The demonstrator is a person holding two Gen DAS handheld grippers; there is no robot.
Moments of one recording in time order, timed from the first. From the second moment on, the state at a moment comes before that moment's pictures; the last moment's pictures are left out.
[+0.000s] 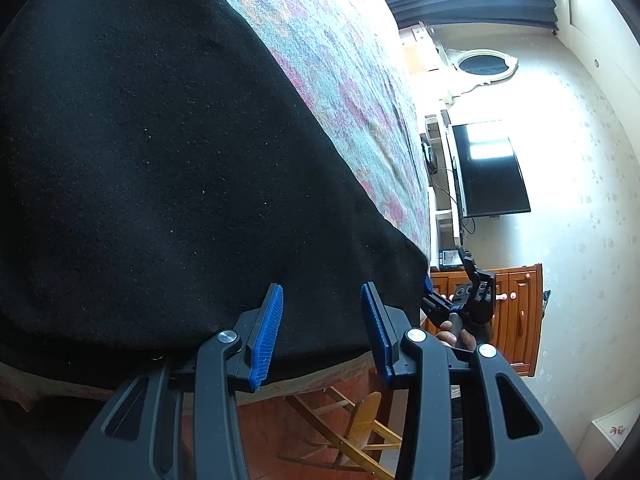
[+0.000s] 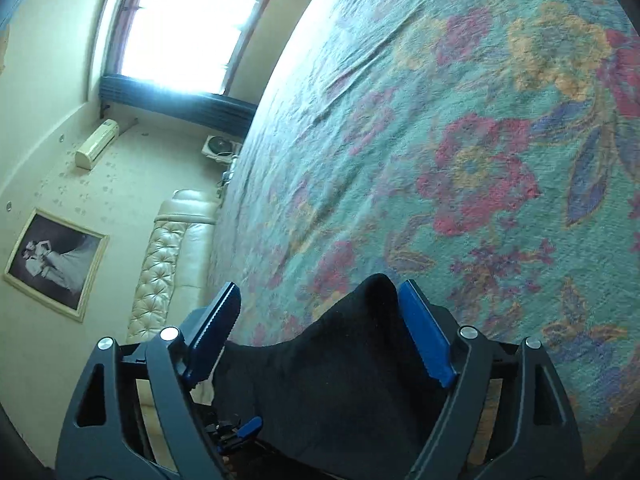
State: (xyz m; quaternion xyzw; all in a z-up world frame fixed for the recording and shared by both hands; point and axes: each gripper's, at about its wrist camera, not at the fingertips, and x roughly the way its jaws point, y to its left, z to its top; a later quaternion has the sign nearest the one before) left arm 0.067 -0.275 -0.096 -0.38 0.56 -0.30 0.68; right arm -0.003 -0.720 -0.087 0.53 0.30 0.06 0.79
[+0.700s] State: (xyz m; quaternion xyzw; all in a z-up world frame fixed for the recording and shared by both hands) left arm 0.055 -0.292 -0.085 -0.31 0.54 -0.32 0.71; right arm -0.112 -0.649 -0.125 0.53 0.33 -0.10 0.78
